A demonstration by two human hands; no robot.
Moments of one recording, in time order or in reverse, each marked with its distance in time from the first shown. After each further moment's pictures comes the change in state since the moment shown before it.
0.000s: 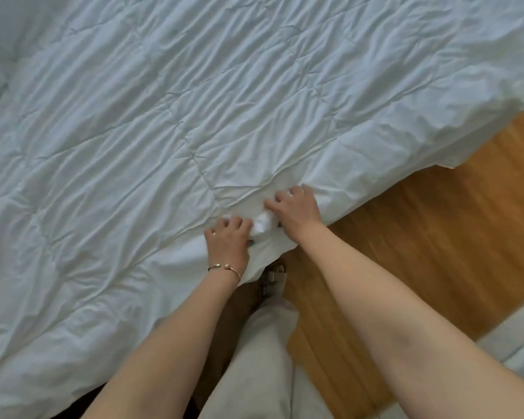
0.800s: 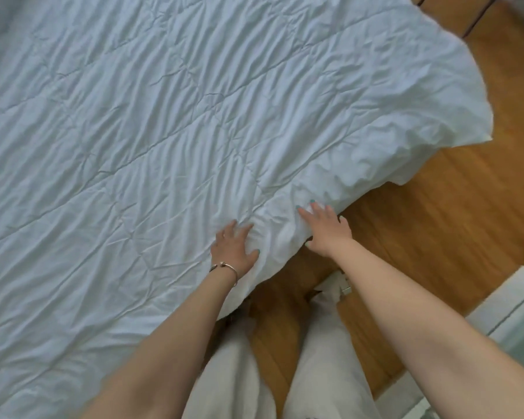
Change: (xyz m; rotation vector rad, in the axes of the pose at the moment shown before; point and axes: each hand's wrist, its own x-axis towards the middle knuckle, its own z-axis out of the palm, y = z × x) left_hand 0.111 0.158 -0.065 -0.270 -0.374 -0.059; right_hand -0.041 0.235 -0.024 0.374 -0.341 0.342
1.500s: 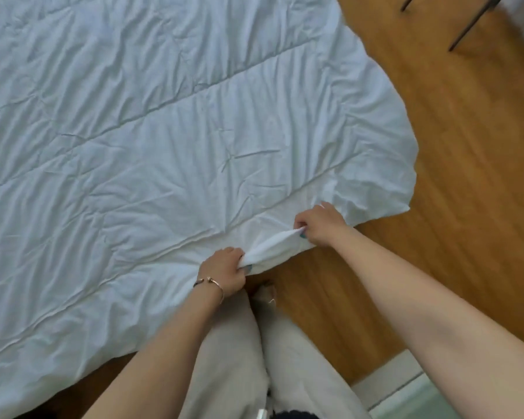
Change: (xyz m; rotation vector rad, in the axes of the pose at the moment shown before) left_hand 0.147 0.317 0.037 0.007 -0.172 -0.002; right_hand 0.159 0.327 -0.147 -0.065 -0.049 -0.236
